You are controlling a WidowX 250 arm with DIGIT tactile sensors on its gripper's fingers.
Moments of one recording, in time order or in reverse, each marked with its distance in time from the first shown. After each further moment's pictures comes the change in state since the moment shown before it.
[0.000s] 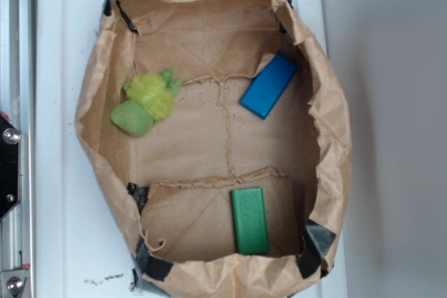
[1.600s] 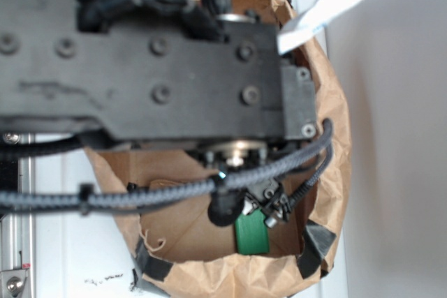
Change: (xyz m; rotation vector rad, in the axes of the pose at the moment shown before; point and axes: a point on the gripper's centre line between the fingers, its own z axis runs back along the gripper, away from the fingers) arm 0.144 0.014 -0.080 -0.027 -0.132 0.660
